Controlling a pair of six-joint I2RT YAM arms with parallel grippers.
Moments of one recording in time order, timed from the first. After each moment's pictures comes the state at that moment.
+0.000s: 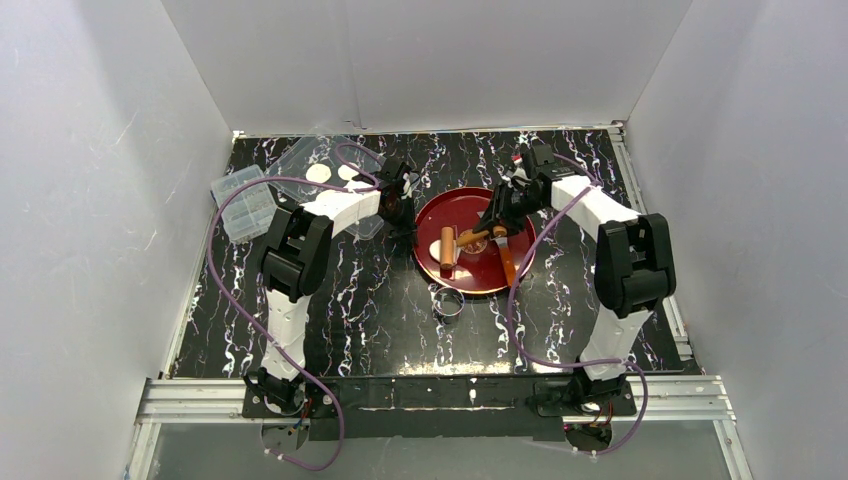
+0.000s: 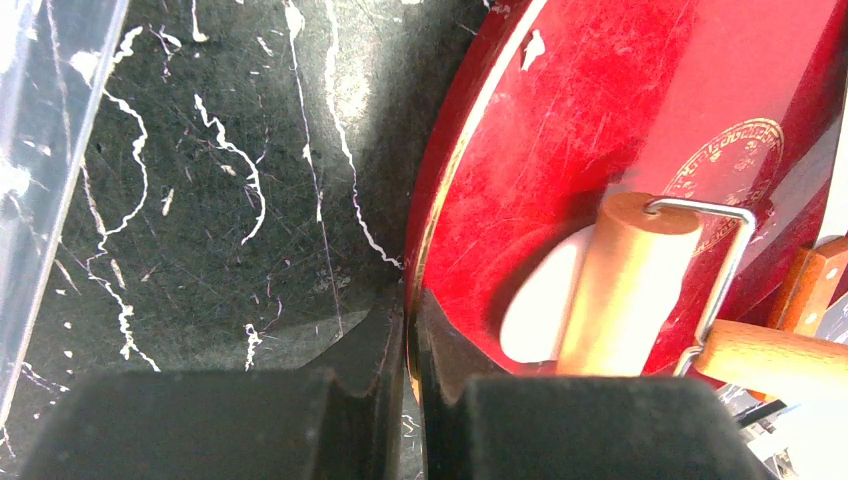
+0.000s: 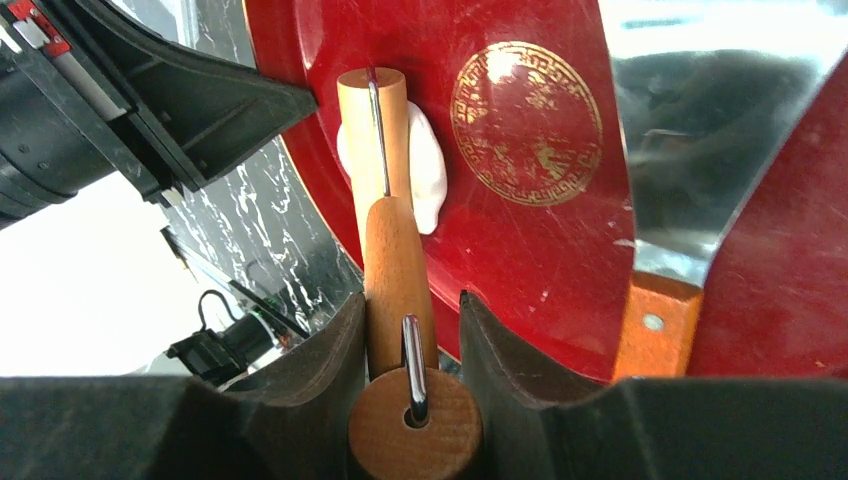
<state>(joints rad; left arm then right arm) -0.48 2.12 1.55 -0.64 0.21 -0.53 0.27 1.82 1.33 -0.65 -0.57 0.51</state>
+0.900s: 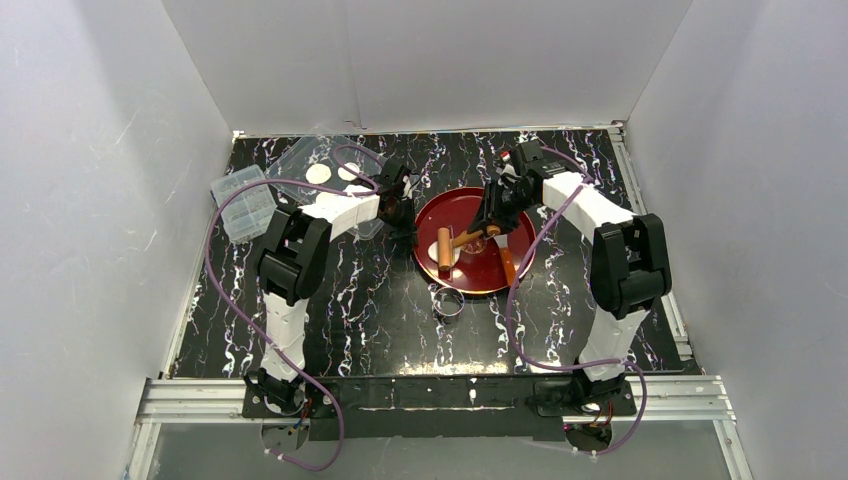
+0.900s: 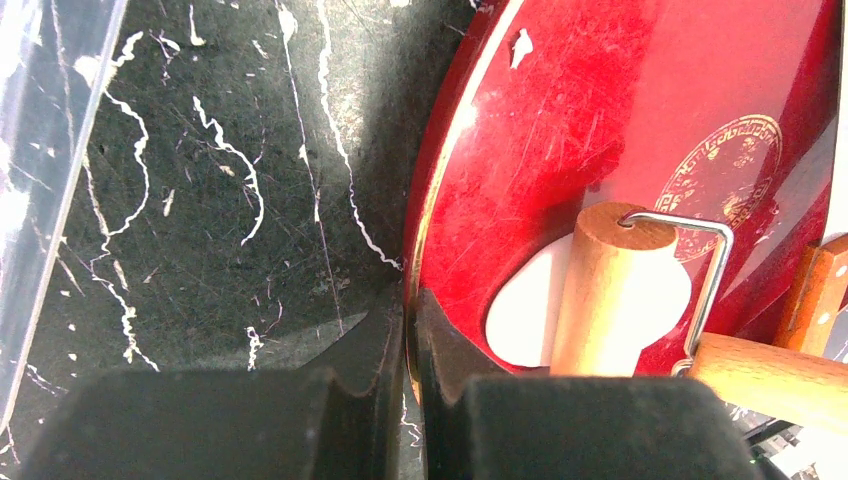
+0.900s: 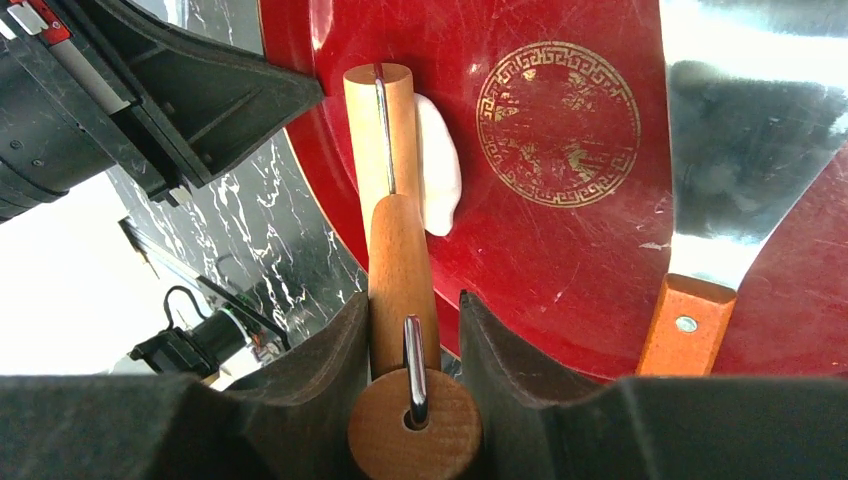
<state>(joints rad) -0.49 2.08 1.49 -0.57 0.19 -0.52 0.33 1.85 1.41 -0.72 -0.51 0.49</state>
